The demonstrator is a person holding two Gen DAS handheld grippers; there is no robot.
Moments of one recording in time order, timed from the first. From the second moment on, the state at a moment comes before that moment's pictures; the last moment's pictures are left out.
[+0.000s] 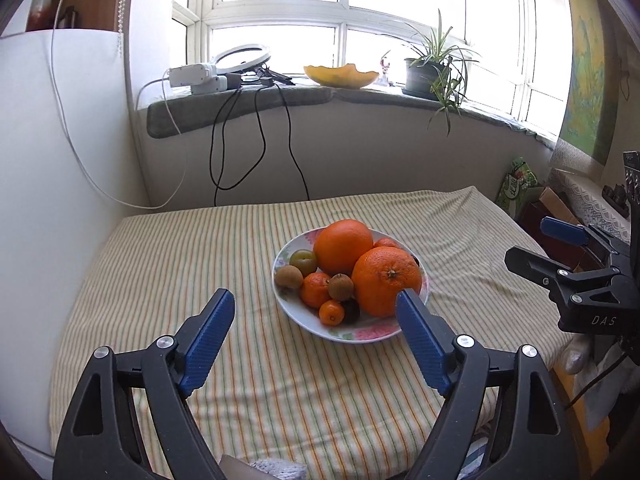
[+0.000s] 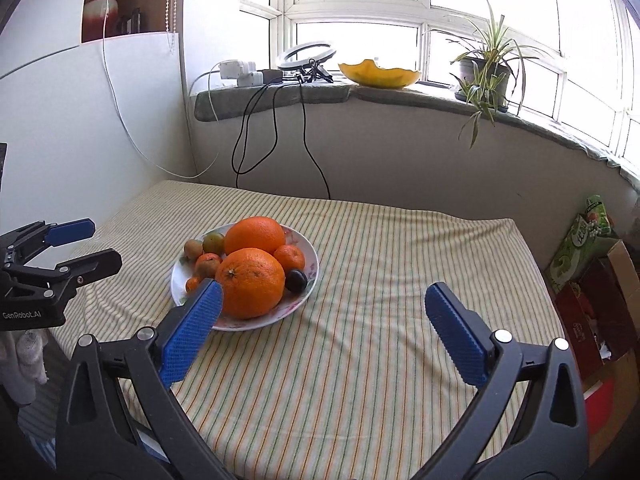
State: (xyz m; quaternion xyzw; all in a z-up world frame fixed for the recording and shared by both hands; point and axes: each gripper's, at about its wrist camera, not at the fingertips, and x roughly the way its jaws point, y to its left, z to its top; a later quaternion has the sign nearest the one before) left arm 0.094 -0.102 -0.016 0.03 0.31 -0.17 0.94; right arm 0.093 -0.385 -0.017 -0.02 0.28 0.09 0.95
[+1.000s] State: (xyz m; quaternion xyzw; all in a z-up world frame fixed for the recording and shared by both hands) left arm 0.068 -0.099 -0.019 0.01 0.30 -0.15 0.94; right arm 0.070 -0.381 -0.017 0.02 0.28 0.11 0.95
